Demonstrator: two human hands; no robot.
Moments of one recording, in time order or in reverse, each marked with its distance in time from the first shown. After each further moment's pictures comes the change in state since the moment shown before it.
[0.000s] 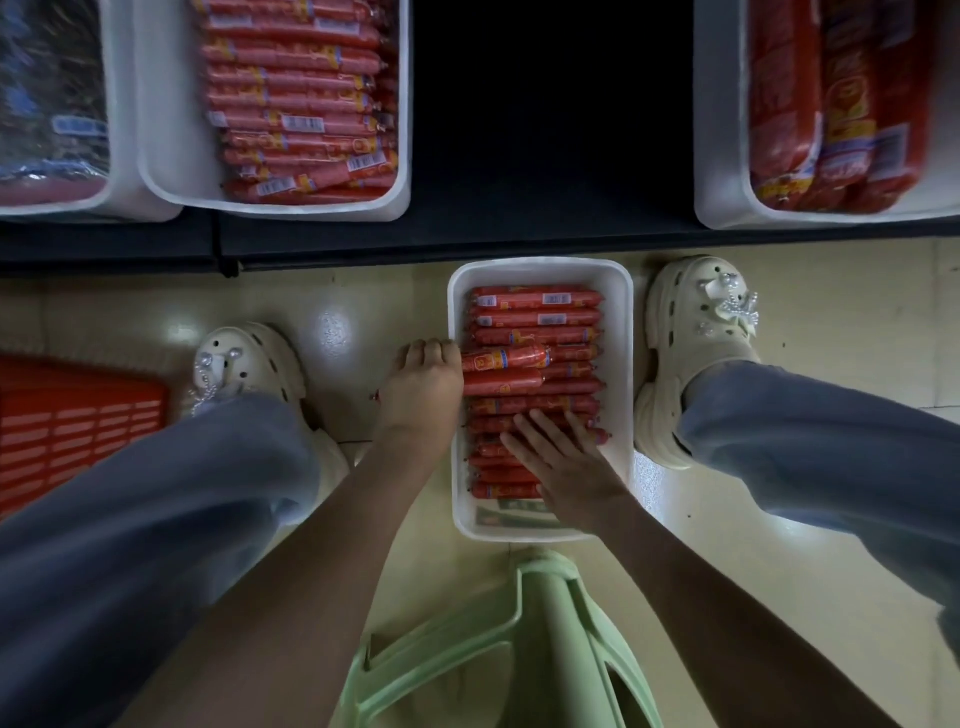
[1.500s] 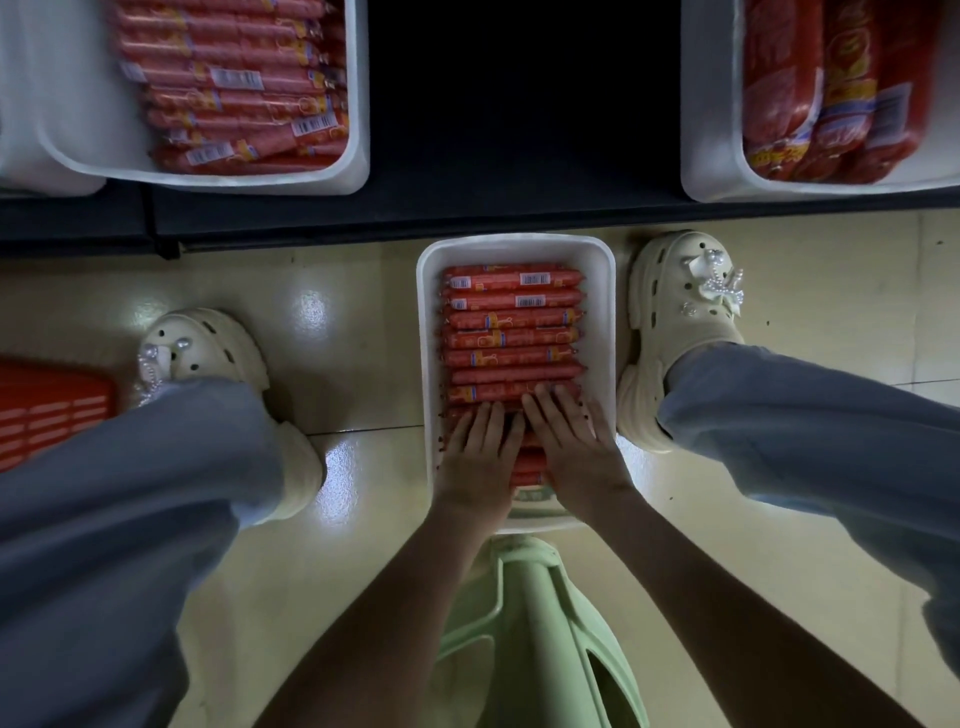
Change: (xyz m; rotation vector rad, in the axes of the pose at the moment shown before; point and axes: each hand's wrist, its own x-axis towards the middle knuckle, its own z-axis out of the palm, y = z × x) left_hand -0.060 0.087 0.047 -0.161 -0.570 0.130; right_hand -0.013 0.012 -0.013 0.104 -0.065 0.255
